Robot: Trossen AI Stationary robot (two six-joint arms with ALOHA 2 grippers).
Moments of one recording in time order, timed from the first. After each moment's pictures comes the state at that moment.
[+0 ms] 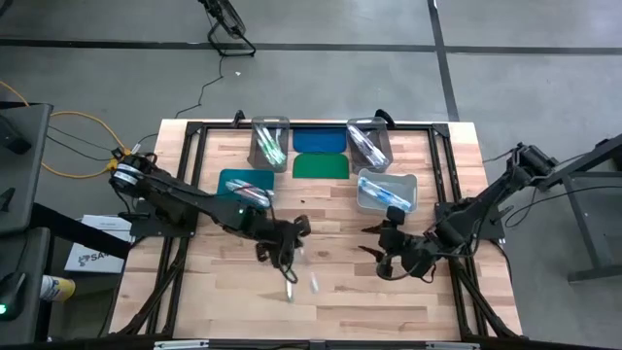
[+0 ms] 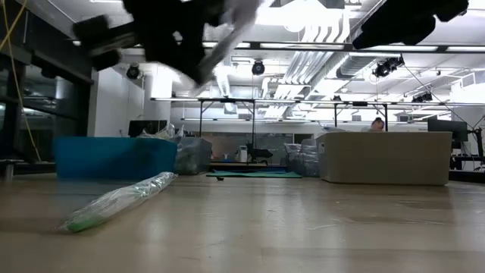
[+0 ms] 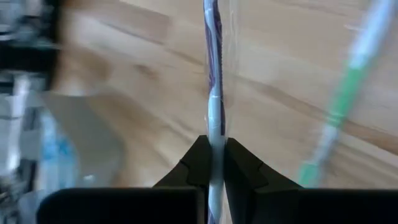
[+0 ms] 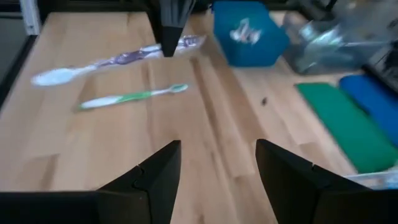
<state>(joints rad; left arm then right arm) -0.30 1.57 1.14 -0.42 -0.15 0.97 0.65 1.27 0.78 -0.24 0.76 0.51</state>
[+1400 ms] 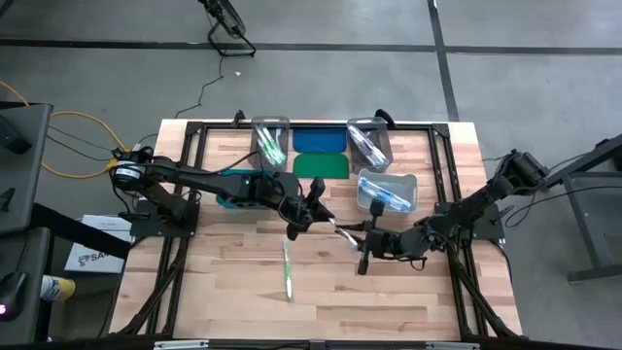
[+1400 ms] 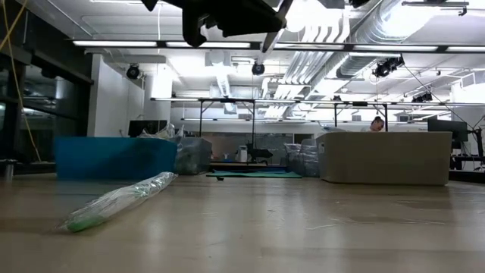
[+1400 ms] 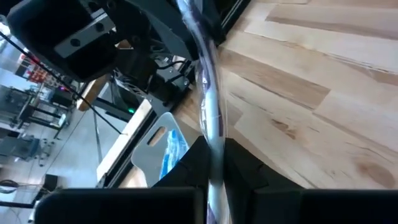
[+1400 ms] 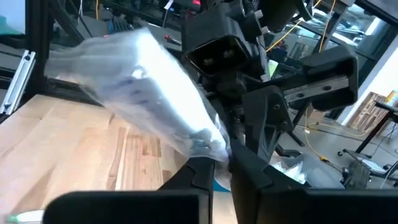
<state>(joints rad) -0.06 1.56 1.14 0.07 0.08 0.92 0.53 1.41 0.72 0.63 0.77 -0.24</state>
